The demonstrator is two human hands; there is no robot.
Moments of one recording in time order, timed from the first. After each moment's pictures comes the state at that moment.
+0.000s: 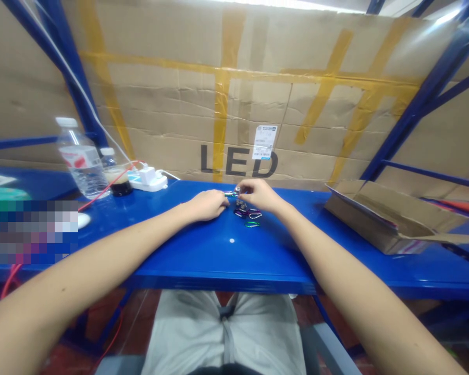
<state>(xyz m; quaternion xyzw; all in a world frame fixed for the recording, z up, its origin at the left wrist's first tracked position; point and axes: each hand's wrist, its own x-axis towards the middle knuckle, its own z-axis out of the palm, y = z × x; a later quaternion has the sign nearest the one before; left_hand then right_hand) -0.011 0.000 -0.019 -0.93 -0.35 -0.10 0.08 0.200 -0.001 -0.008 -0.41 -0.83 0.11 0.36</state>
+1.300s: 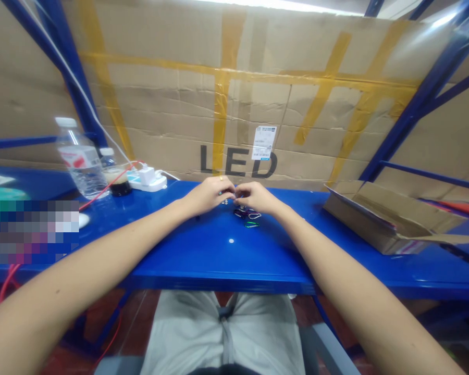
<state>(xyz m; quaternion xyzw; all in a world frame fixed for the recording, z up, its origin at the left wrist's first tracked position) -0.014 -0.001 -0.001 -0.91 -0.22 -0.35 0.00 0.194 -0.008 -0.007 -0.39 -0.84 0.19 0.32</state>
